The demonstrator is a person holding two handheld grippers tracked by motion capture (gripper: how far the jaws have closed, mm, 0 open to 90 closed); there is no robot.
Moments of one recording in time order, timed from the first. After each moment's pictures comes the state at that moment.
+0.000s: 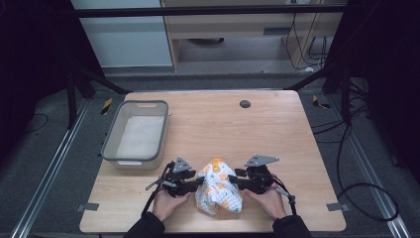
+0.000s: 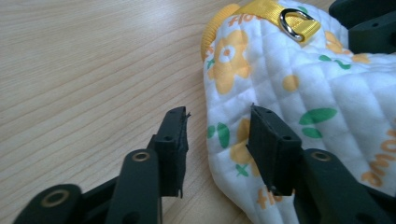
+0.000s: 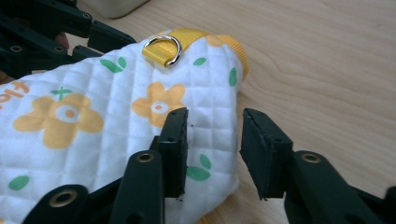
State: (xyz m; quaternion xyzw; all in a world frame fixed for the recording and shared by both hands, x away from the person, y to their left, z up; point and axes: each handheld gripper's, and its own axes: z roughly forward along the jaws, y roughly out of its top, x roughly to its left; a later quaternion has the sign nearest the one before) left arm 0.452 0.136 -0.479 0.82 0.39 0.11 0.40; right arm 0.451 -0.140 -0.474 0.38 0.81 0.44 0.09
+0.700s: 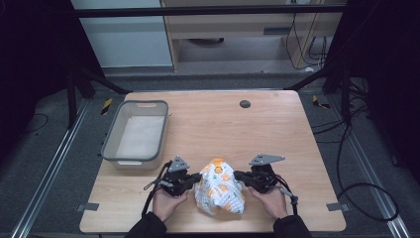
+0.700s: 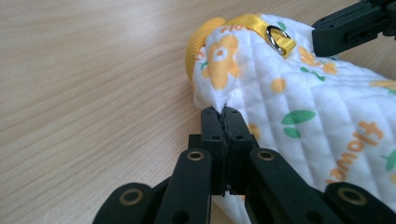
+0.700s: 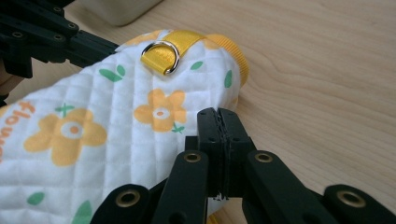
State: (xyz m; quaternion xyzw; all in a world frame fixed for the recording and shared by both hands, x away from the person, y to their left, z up) left arm 0.445 0.140 -0.463 0.82 0.38 0.09 0.43; right arm 0.448 -0.150 -0.464 0.39 0.80 0.45 0.08
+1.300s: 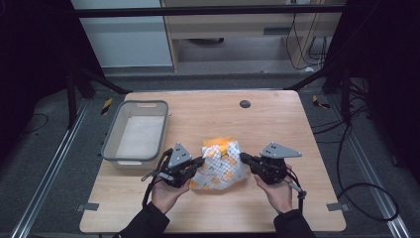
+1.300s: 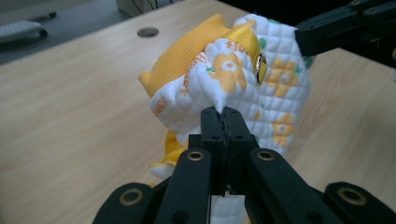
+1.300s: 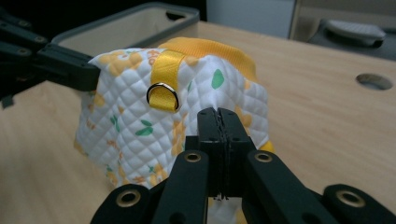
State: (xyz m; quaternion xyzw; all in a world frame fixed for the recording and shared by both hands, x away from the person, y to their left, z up) left arm 0.440 0.123 -0.387 0.80 0.32 0.19 0.47; right arm 0.442 -0.160 -0.407 0.37 0.75 0.52 0.19
